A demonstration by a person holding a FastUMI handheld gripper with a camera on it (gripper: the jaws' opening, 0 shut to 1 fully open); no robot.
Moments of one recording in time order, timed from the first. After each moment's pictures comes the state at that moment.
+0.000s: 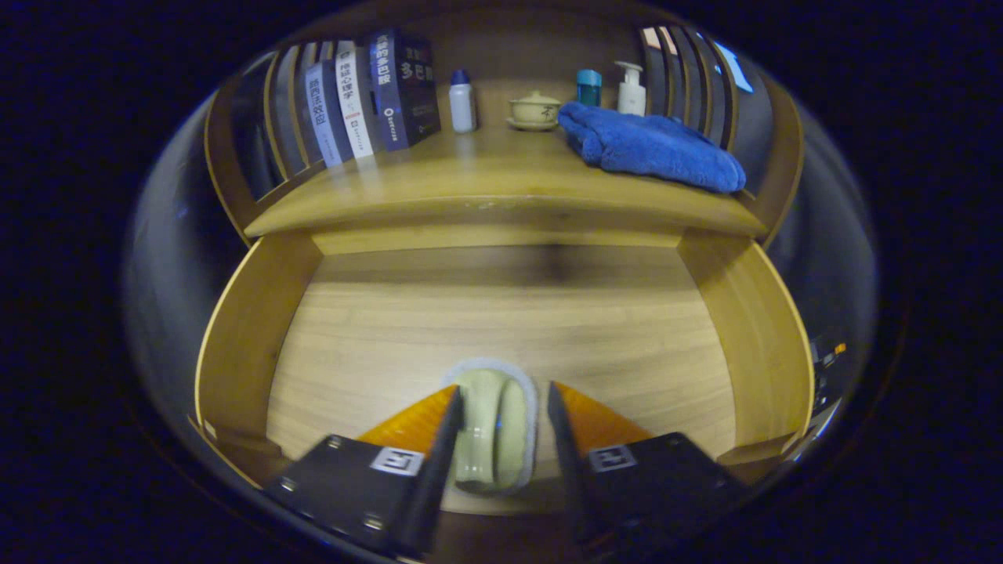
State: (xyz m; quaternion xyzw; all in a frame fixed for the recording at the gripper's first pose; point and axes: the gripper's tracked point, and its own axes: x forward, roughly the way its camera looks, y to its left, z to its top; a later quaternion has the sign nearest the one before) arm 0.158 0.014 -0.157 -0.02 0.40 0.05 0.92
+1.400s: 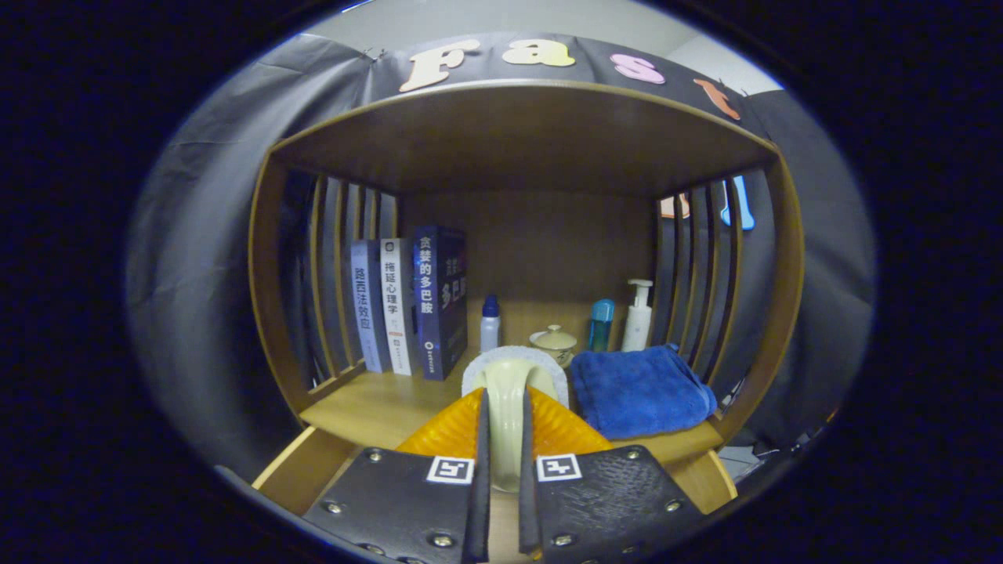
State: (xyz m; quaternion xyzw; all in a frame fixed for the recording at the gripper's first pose) arm 0.248 0.059 0.072 -0.05 0.03 0.08 1.00
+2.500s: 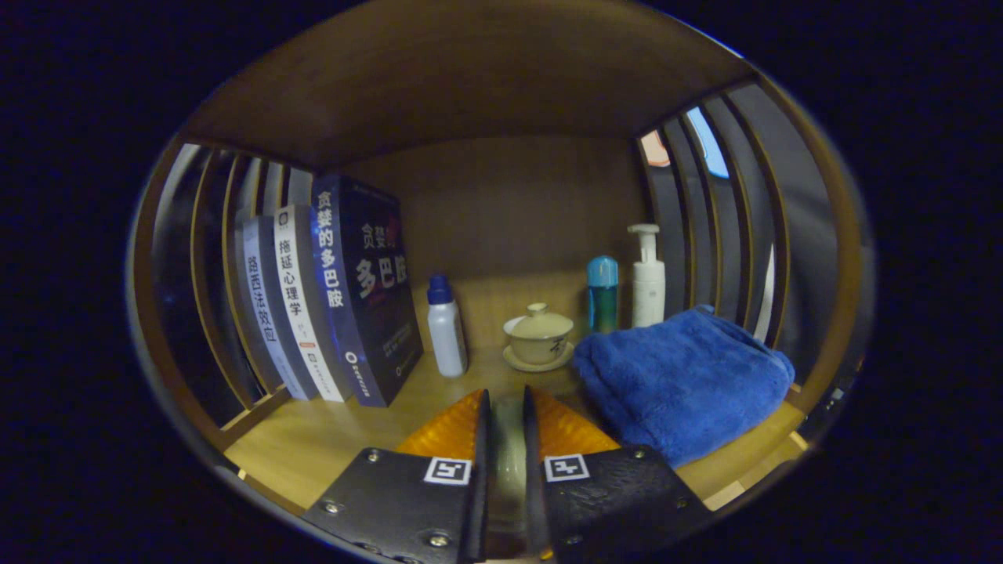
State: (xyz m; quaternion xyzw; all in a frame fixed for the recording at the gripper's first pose) arm 0.374 0.056 0.007 0.03 0.06 0.01 1.00
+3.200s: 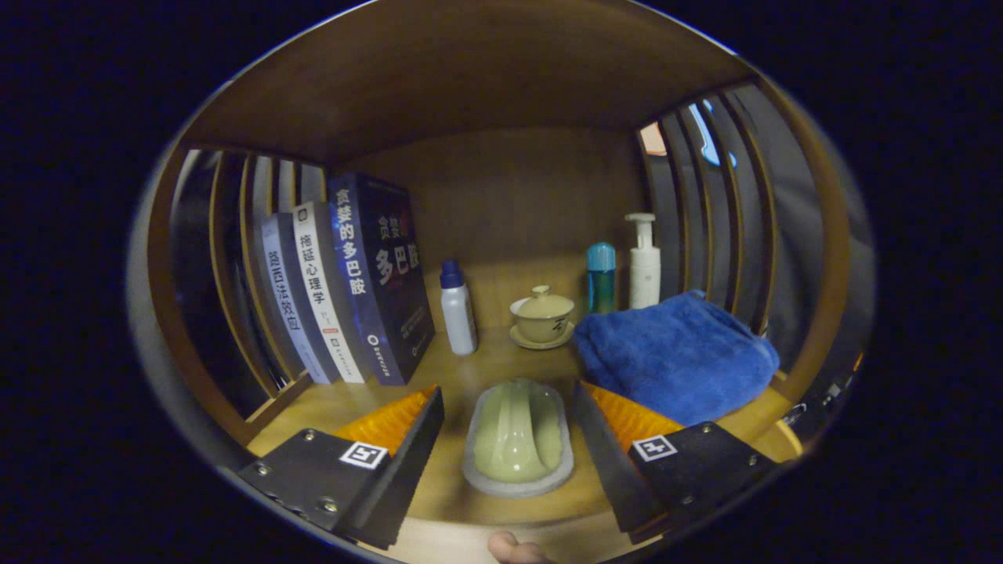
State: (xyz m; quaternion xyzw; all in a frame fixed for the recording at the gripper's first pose) arm 0.323 0.056 0.025 0.01 0.08 0.02 1.00
